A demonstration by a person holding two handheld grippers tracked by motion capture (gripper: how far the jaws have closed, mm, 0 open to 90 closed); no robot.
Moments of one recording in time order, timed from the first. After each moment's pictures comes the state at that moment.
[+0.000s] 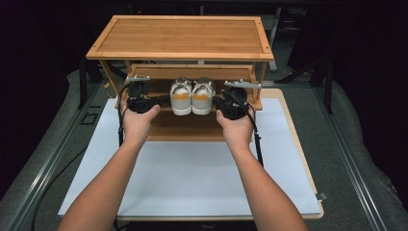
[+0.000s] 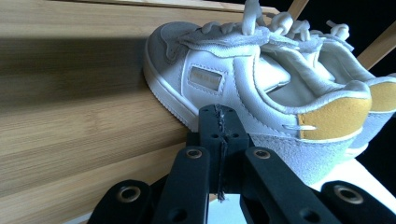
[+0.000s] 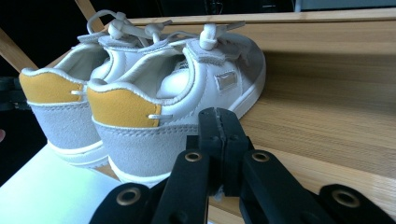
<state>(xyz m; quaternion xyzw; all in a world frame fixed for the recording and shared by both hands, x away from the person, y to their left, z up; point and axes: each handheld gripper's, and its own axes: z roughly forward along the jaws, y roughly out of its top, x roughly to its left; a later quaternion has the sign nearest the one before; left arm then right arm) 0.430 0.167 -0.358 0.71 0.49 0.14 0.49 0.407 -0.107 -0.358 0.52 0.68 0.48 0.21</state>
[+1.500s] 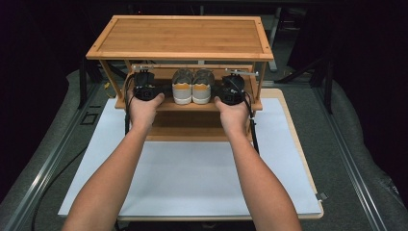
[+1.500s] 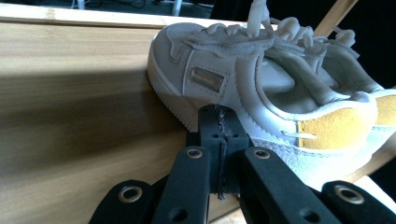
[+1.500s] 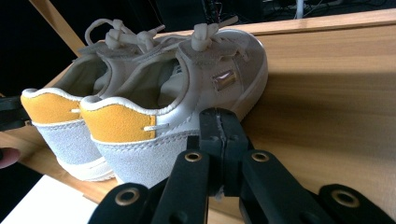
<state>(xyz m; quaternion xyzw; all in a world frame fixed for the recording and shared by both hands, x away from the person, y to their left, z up) 0.478 0.160 -0.361 0.69 0.51 0.14 0.49 0.459 -0.105 -0.361 0.54 0.66 0.49 0.18</state>
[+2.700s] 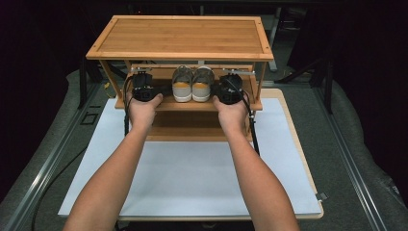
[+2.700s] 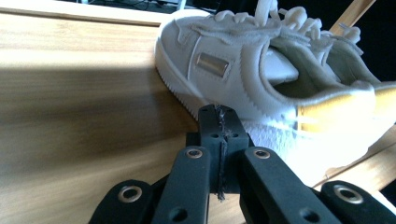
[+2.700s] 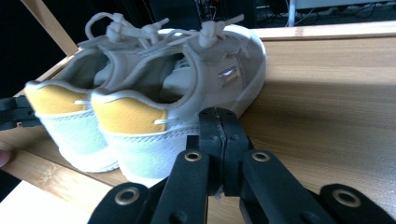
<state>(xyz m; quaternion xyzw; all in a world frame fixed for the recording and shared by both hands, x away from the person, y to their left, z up) 0.477 0.170 -0.371 0.68 0.51 0.14 0.50 0.461 -0.100 -0.363 0.54 0.66 0.48 0.20</state>
